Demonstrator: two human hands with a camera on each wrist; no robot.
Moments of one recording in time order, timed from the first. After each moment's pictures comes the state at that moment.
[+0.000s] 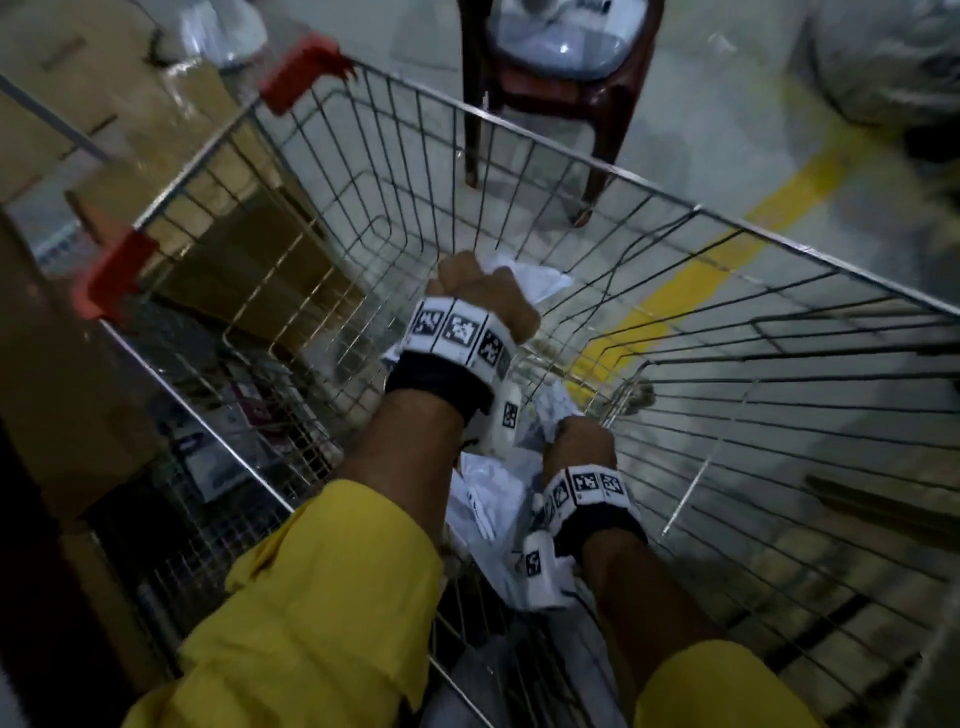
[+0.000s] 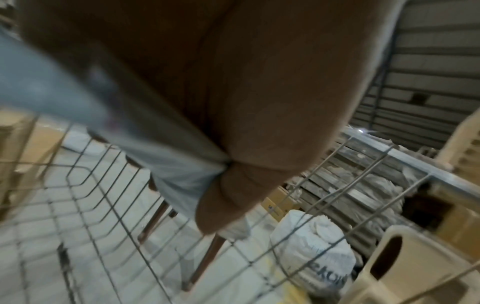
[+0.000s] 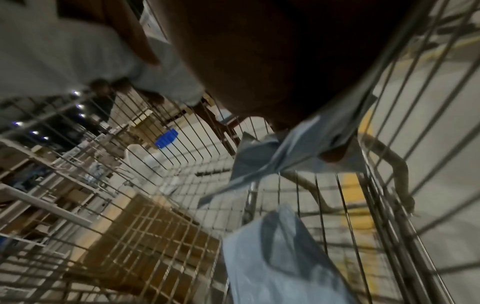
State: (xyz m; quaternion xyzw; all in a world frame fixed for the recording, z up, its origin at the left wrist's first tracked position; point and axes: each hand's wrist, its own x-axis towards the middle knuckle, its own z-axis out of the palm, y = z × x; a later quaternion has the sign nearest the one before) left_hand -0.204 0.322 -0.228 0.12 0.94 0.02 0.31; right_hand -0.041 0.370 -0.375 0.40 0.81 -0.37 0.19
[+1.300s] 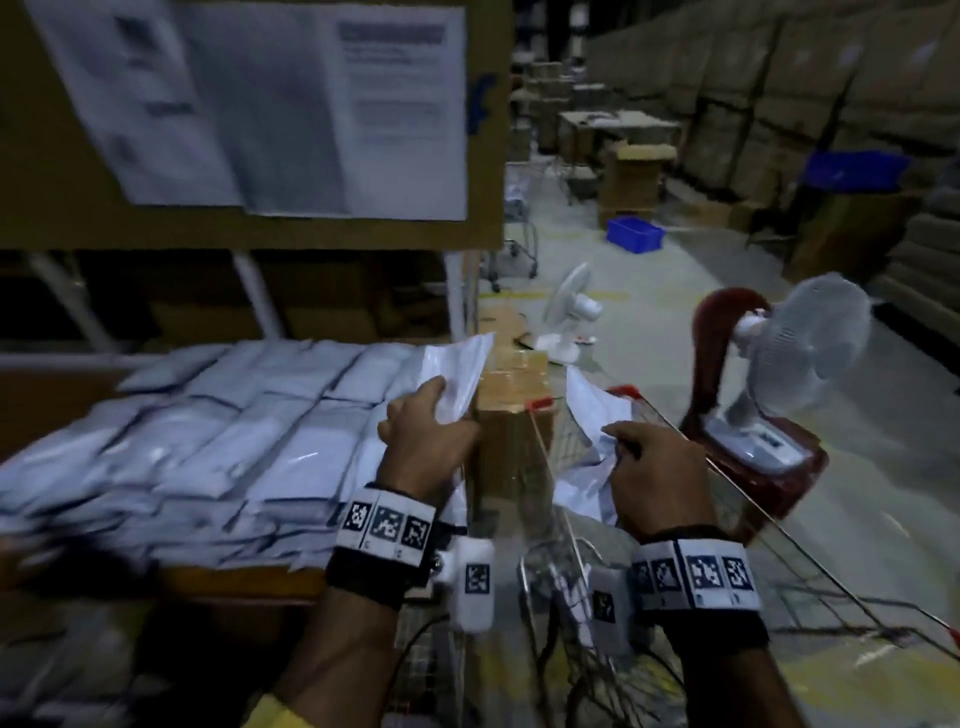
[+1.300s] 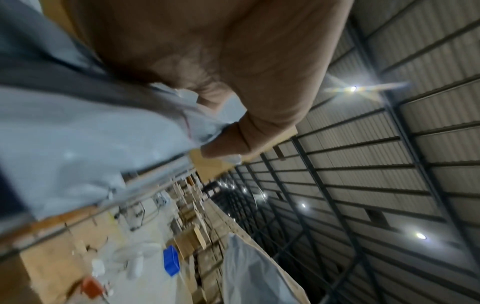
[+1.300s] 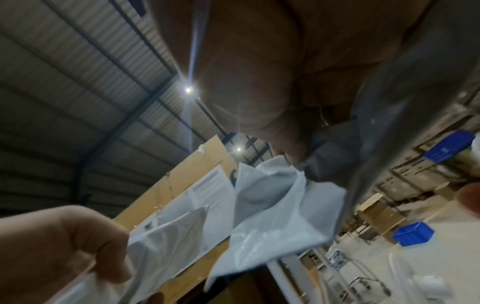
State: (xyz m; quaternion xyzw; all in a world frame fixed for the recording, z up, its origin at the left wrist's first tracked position) left_hand 0.184 0.042 0.151 -0.23 0.84 0.47 -0.13; right_hand 0.150 0.276 0.147 -0.10 0.91 -0.36 -0.15
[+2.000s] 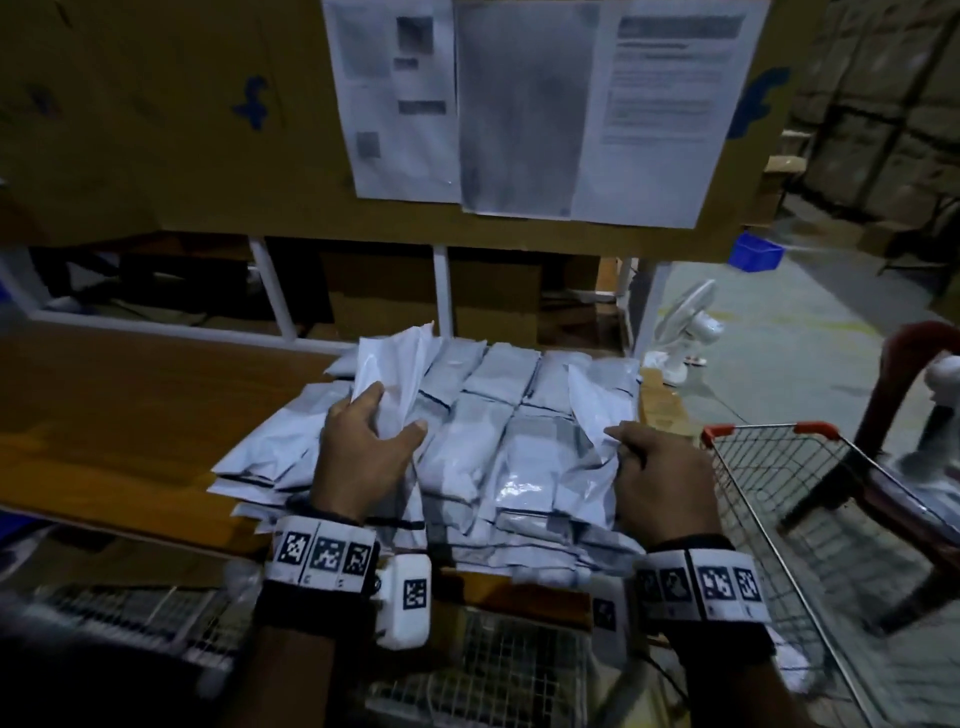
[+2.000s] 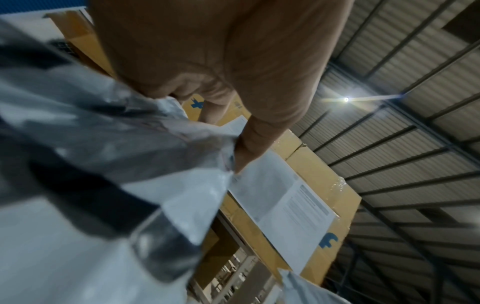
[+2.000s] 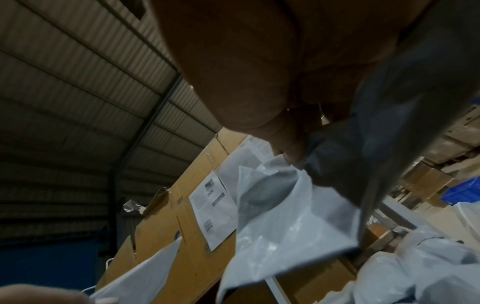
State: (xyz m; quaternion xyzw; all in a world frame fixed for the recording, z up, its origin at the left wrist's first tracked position) left_hand 0.327 -0.297 0.133 -0.28 0.82 0.42 -0.25; right_hand 0.219 -0.019 0.136 -0.15 0.89 -0.41 -0.11
